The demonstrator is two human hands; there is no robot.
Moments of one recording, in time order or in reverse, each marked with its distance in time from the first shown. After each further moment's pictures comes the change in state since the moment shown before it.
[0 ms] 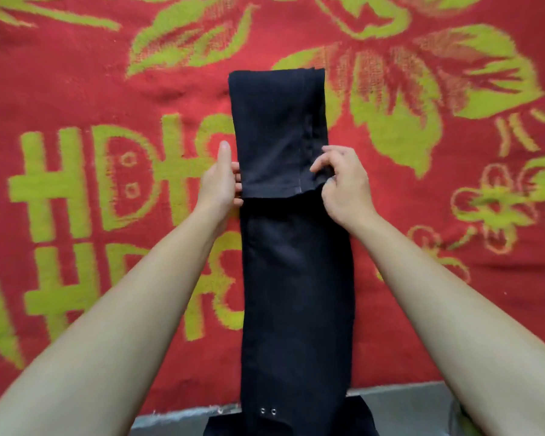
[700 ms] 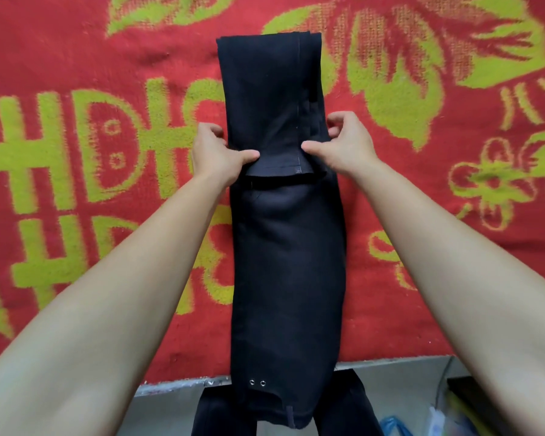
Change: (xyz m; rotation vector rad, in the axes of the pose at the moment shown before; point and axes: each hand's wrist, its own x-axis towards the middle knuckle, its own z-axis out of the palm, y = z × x) left_hand 0.003 -0.011 0.009 0.452 0.181 0.211; right_hand 0.032 0.013 -0.010 -0.007 -0.129 0.371
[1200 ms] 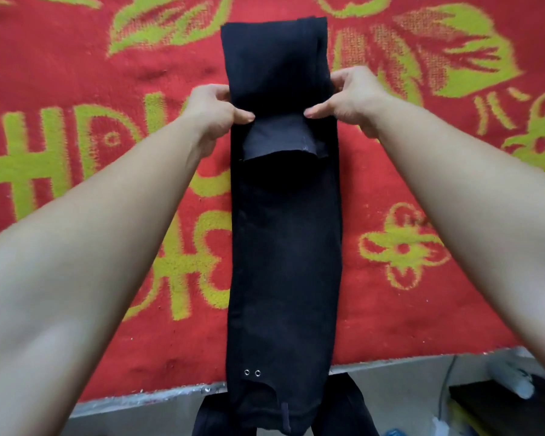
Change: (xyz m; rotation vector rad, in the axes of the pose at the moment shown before) left_hand 0.016 0.070 -0.025 -0.325 -0.312 0.104; right_hand 0.029 -0.045 -0.059 0.179 -0.129 -0.122
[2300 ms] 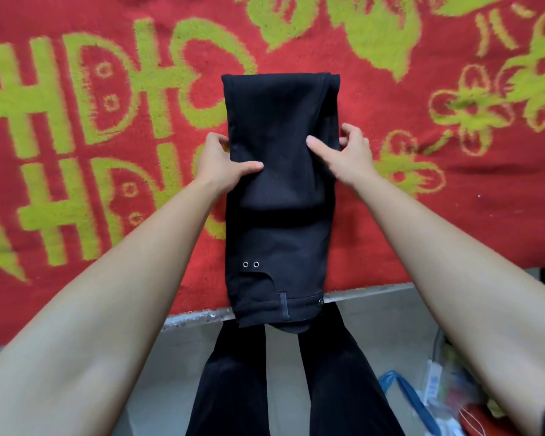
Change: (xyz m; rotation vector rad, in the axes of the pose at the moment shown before) left_hand -0.116 -0.145 0.021 0.389 0.116 -0.086; right_hand -0.148 0.132 0.072 -0.036 0.180 0.219
